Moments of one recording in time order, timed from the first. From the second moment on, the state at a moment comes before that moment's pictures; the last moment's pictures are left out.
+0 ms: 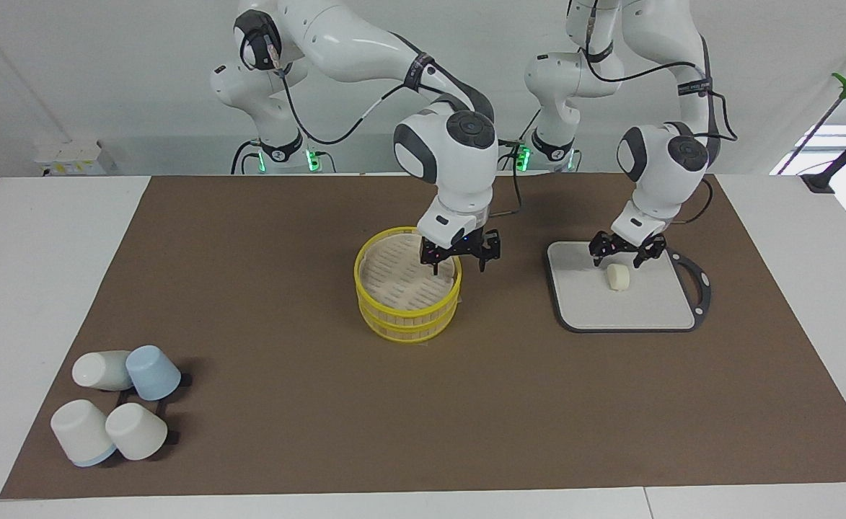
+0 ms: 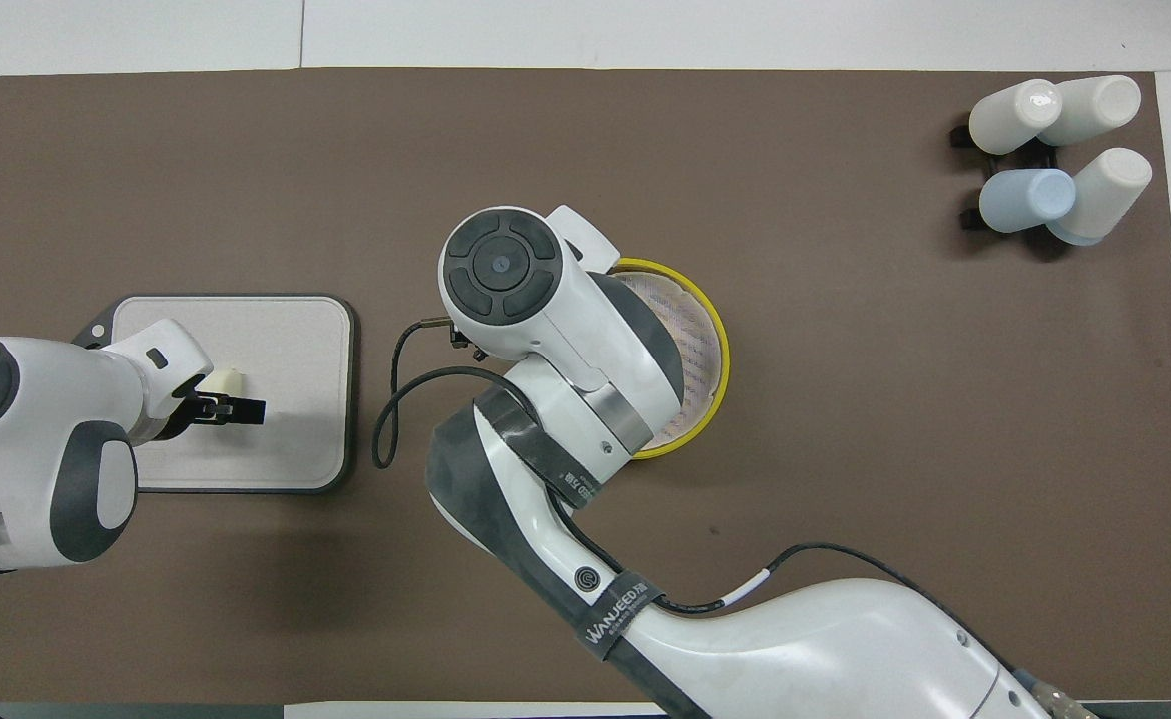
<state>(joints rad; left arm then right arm) -0.12 0.00 0.11 -2.40 0.00 2.42 0.14 0.65 0.54 0.04 -1.36 -0.03 1.97 0.67</state>
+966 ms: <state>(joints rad) -0.14 0.03 0.11 -2.20 -0.07 2.21 0.13 0.59 0.47 0.03 -1.40 -0.05 1.86 0.52</state>
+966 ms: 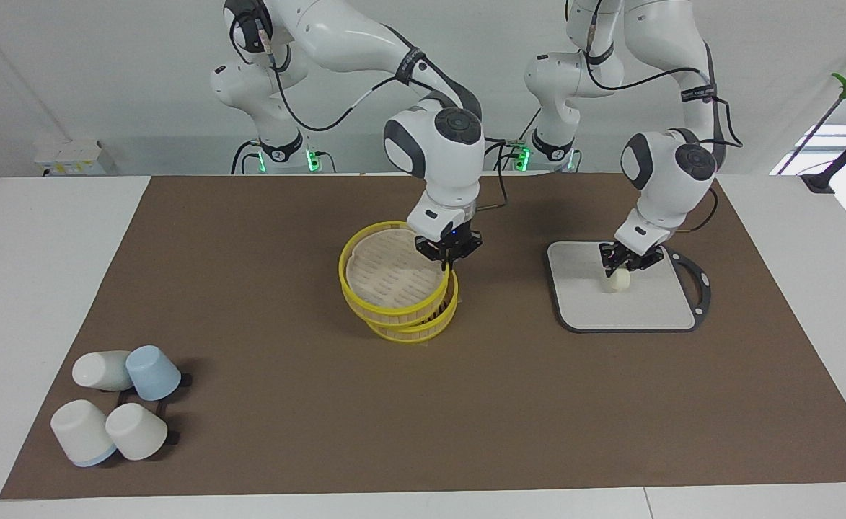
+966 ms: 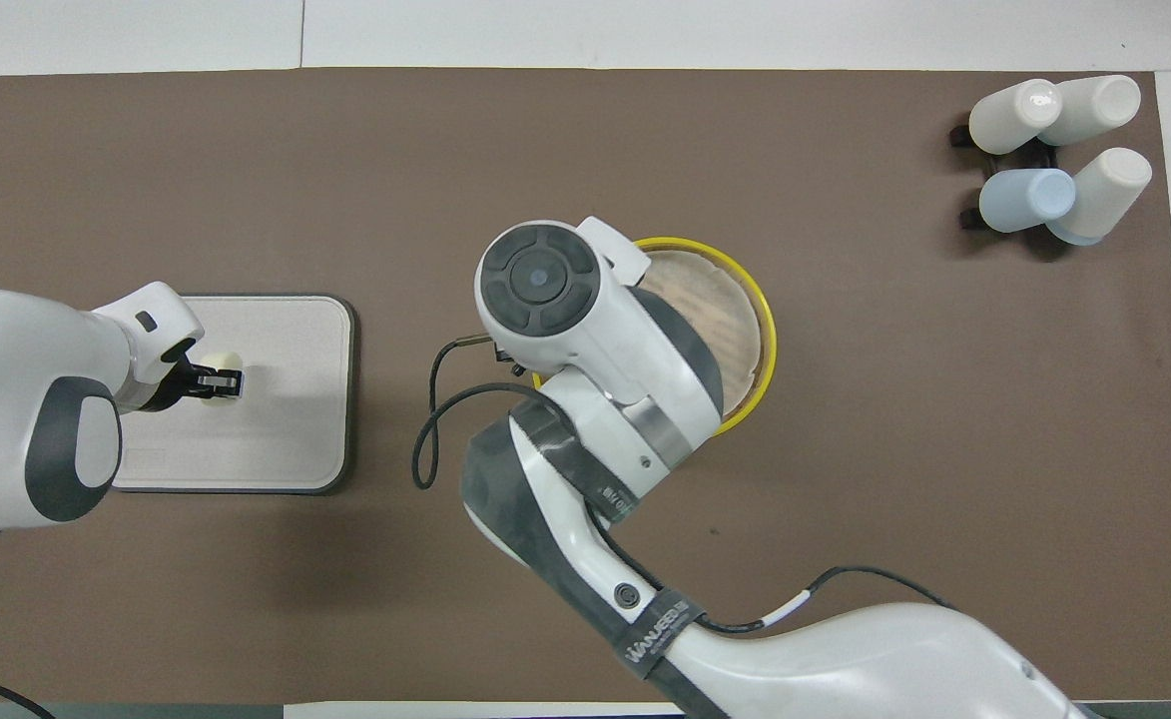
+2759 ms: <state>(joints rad) -0.71 0.22 0.12 -1.76 -0.09 2.03 -0.79 0.21 0.39 0.06 -1.38 -0.06 1.66 -0.14</state>
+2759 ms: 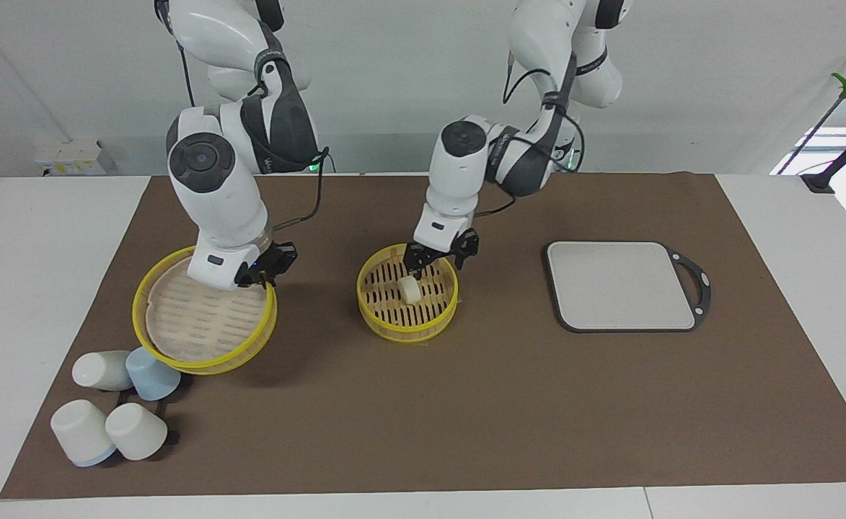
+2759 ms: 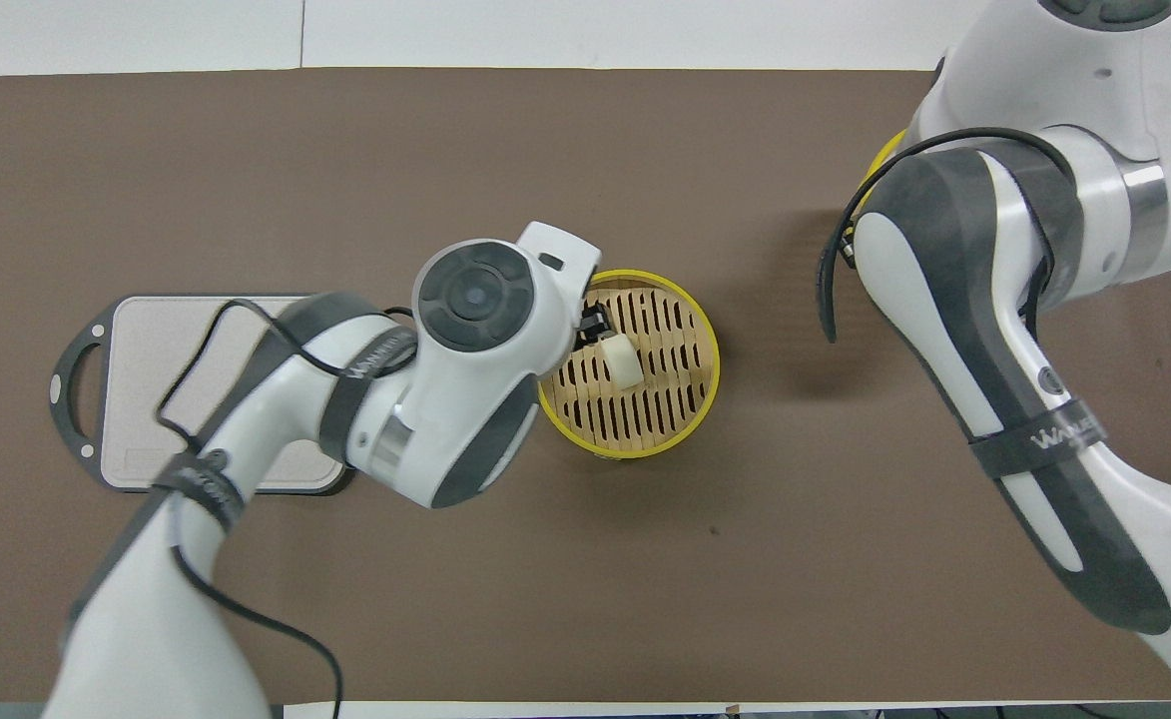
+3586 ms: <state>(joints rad) -0.15 -0.03 0.14 -1.77 -0.01 1.65 0.06 0.59 0.48 0.05 -1.50 -0.02 2.05 0.44</state>
